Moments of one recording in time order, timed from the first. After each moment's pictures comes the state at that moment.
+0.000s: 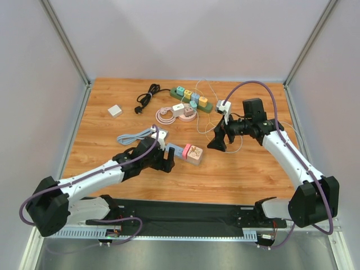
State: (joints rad) left arm -0.79 1.12 0.62 -0.23 -0.08 -0.39; right arm 0.28 1.31 1.08 -0.58 -0.85 -0.45
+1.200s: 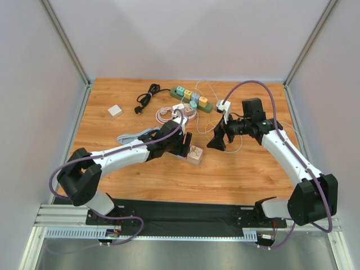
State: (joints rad) left arm -0.83 1.53 0.97 -0.19 -0.09 -0.39; right arm 0.28 1.32 1.08 -0.56 -0.85 -0.43
